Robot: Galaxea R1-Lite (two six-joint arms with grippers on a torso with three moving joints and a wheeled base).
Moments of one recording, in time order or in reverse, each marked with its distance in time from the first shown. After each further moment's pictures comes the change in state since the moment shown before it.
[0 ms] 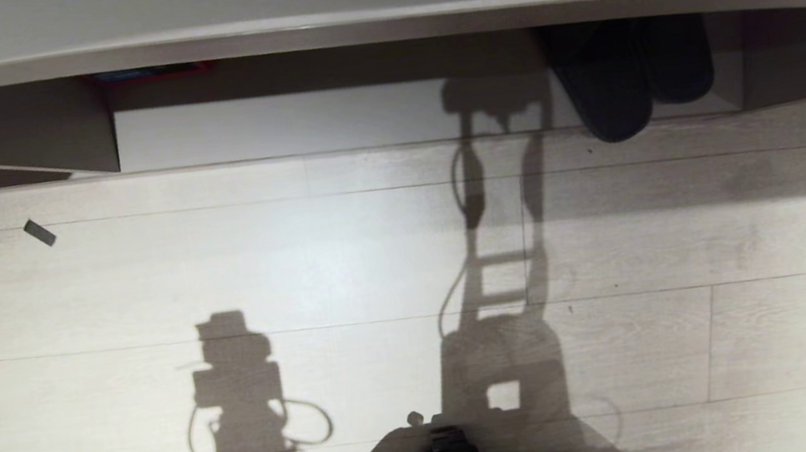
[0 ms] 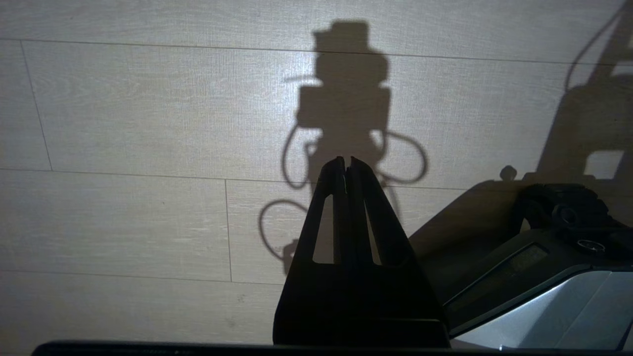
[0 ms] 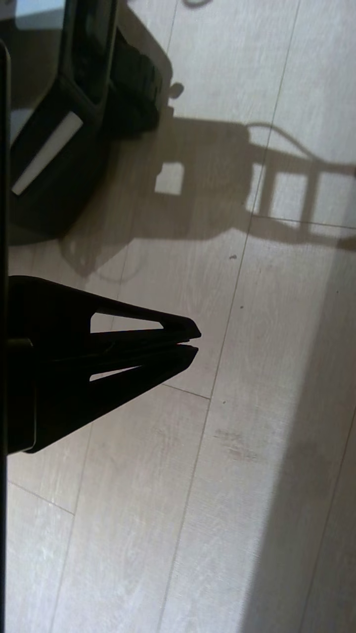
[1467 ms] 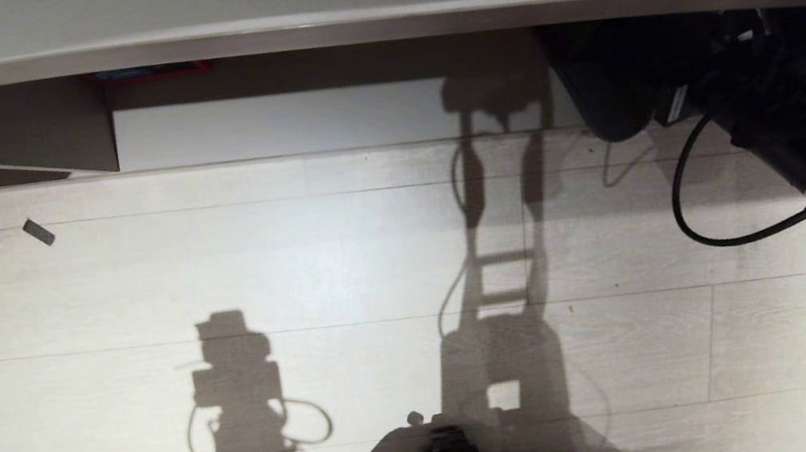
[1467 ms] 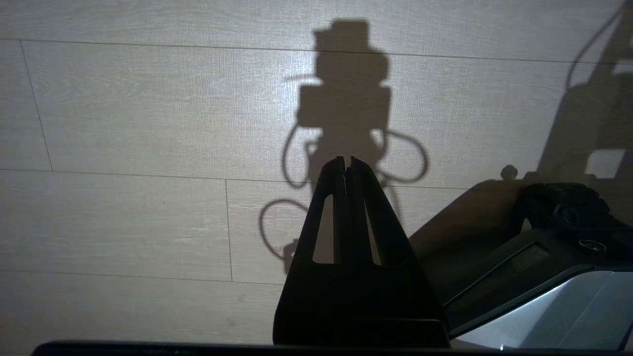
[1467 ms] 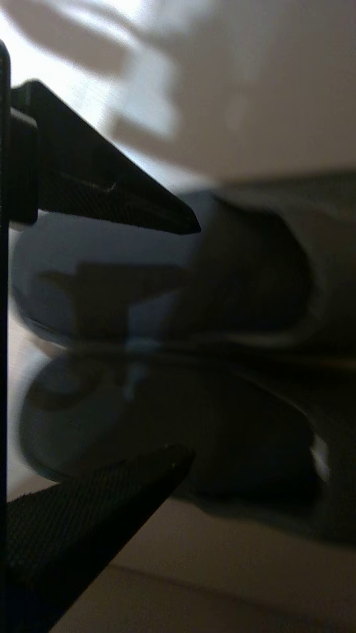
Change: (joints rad) left arm 0.000 0.000 0.000 0.000 0.000 0.002; right arm 0.092 1.434 -0.705 -1.187 -0.025 -0.206
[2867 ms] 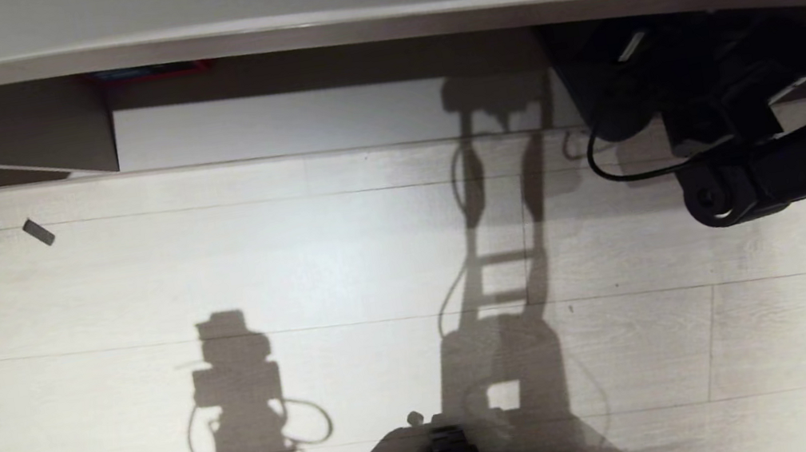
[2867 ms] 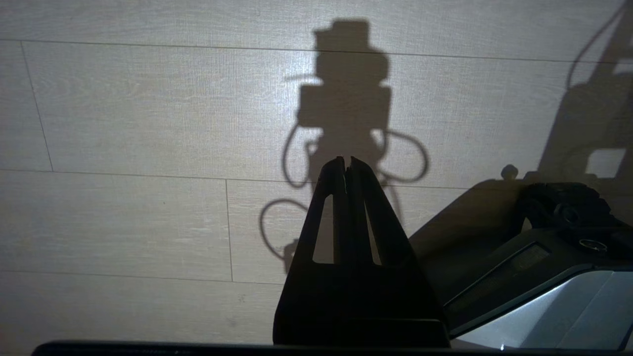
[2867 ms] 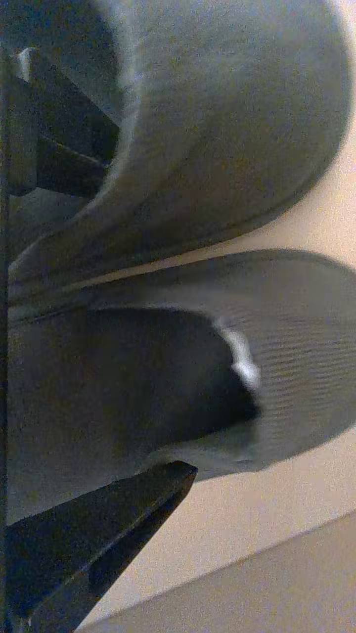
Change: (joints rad) left arm 0.000 0.000 0.000 0.000 0.000 0.001; right arm 0.017 0.374 -0.499 -0.229 -0.239 0.193
